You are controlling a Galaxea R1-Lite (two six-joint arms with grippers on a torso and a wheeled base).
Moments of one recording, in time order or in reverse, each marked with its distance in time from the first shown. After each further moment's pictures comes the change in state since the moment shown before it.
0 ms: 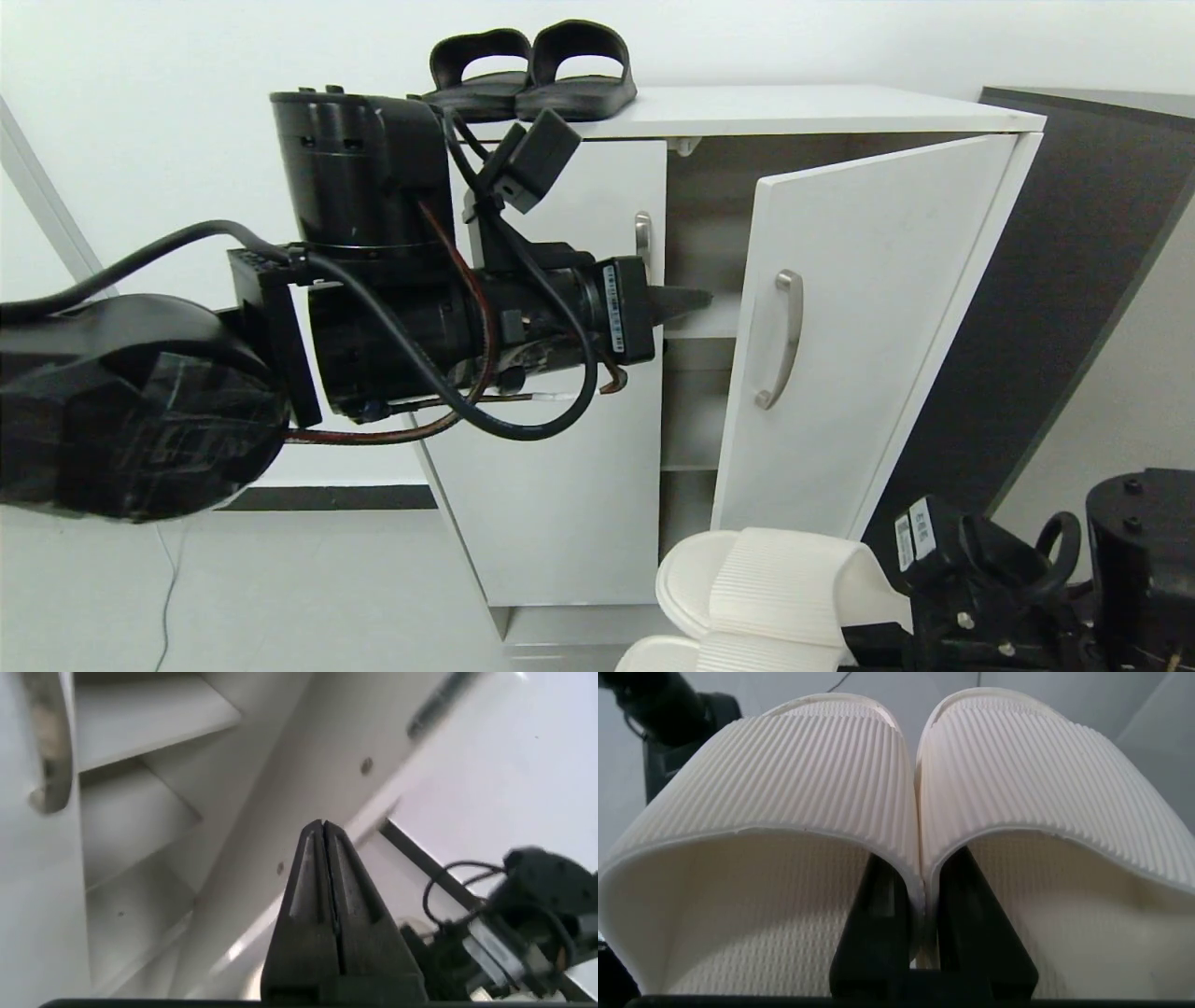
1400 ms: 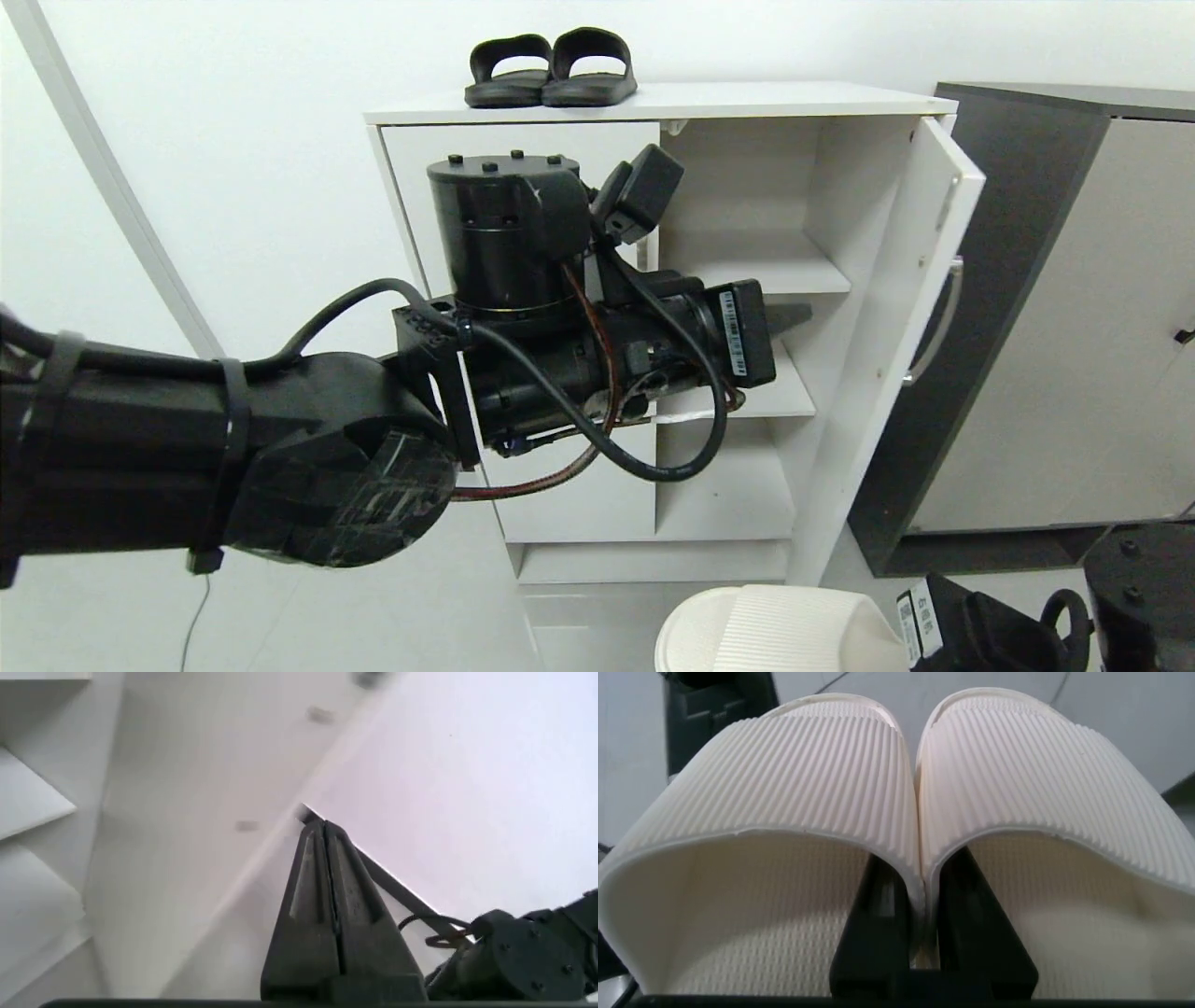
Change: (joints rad) left arm -0.106 0.144 -0.021 -0.230 0.027 -0.118; right arm 0.057 -0.007 0.070 -0.001 0.007 -0.045
